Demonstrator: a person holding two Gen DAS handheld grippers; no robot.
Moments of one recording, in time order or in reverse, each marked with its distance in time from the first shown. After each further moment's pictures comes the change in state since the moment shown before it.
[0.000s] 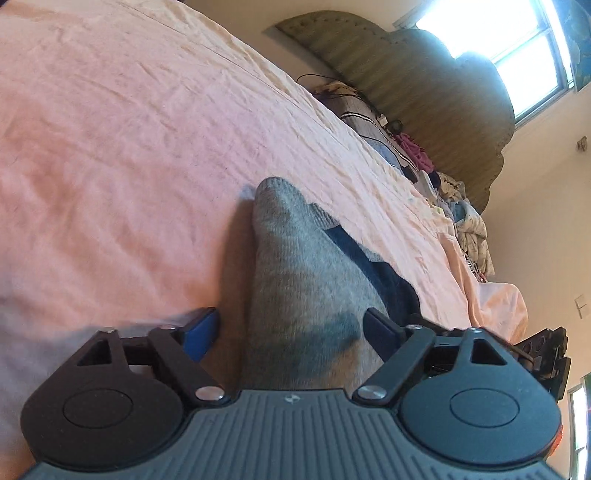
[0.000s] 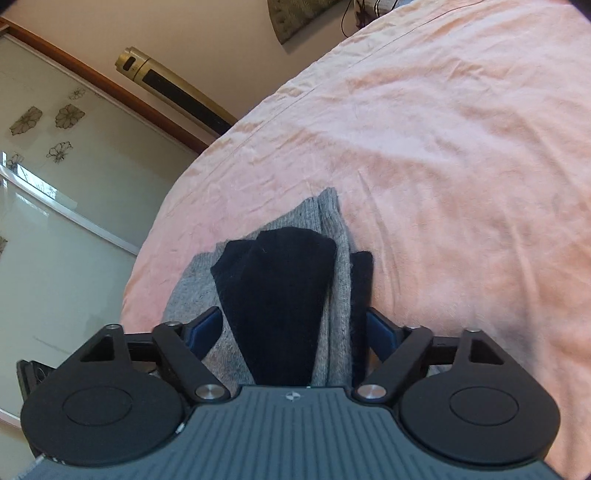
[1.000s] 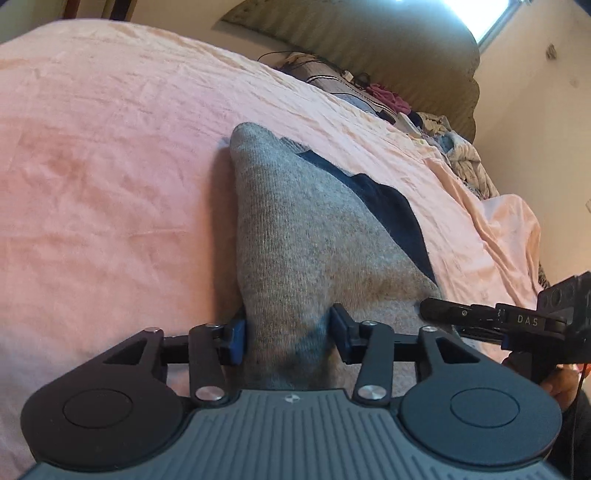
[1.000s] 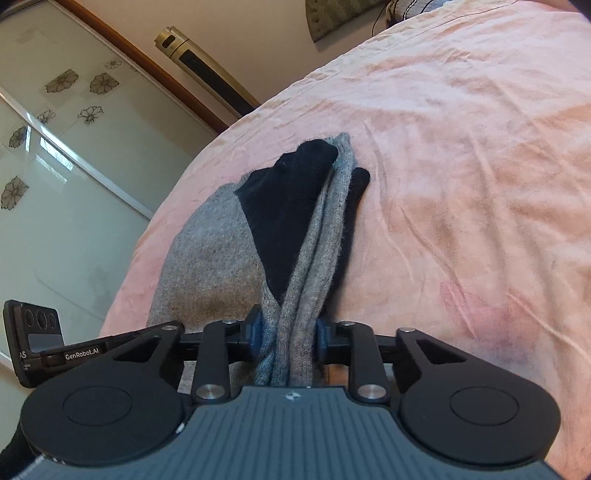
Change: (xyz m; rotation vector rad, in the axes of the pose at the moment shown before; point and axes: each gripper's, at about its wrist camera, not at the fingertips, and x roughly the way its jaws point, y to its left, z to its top) left arm -0.044 -0.015 -0.068 0.214 0.068 0.031; right arm -0.060 -0.008 -0.080 -0.048 -0.001 0.078
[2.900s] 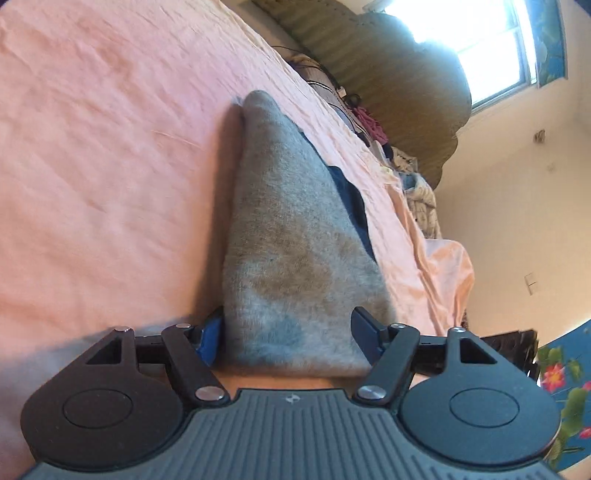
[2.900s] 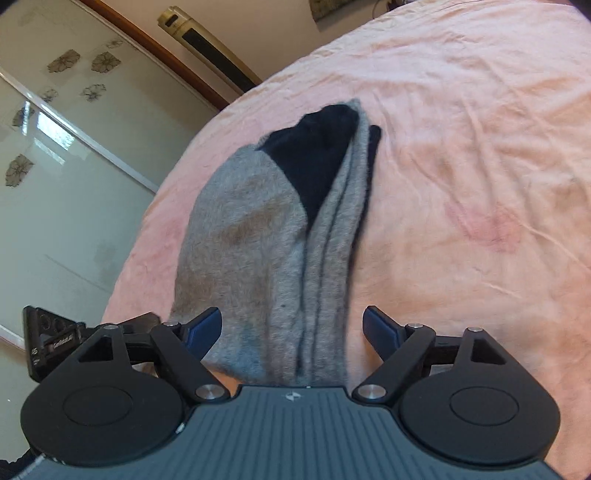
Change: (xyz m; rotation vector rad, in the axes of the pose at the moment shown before) left arm -0.015 0.032 -0.035 -0.261 -0.014 -0.231; right arm -0.024 0.028 -0.039 -0.032 0.076 -0.002
